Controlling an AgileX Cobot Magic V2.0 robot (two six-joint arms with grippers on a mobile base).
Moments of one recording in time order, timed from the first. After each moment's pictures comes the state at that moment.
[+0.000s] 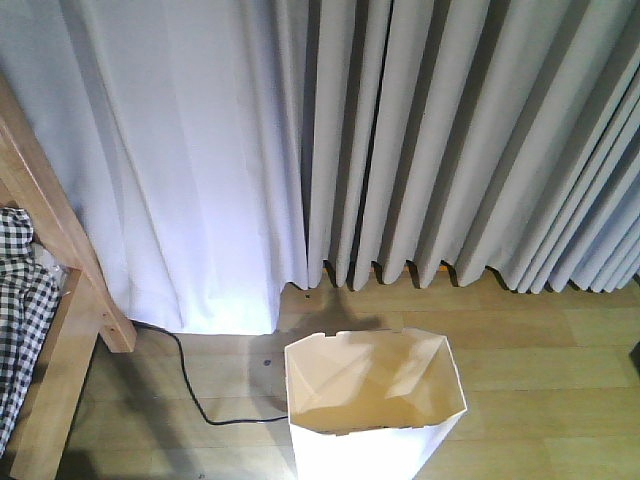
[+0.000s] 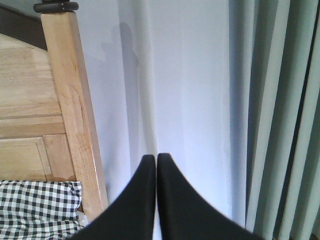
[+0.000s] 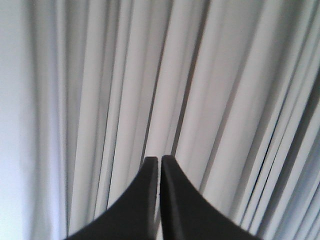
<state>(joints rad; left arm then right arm) 0.05 -0.02 0.03 0.04 0.12 -0.05 -0.08 0.28 -0.22 1.02 0.15 -1.14</state>
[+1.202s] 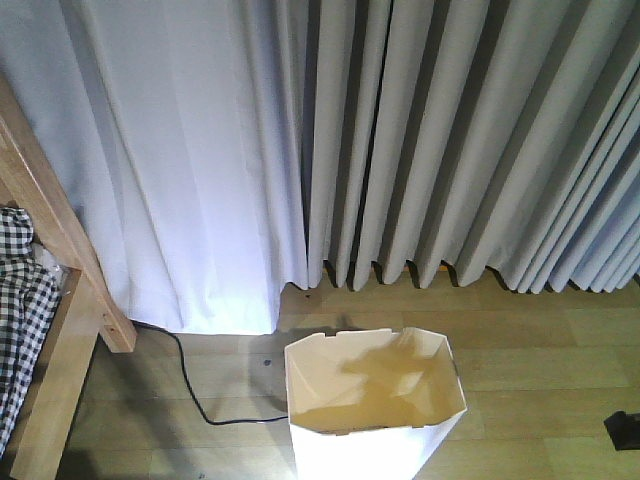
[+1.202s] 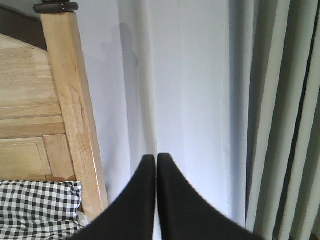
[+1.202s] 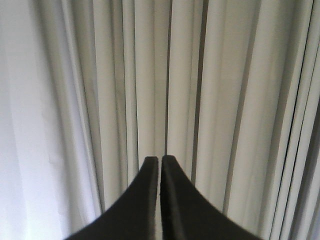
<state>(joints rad) 0.05 -0.02 0.03 0.04 0.12 -0.05 0.06 -0.01 0.03 0.05 0.10 0.00</state>
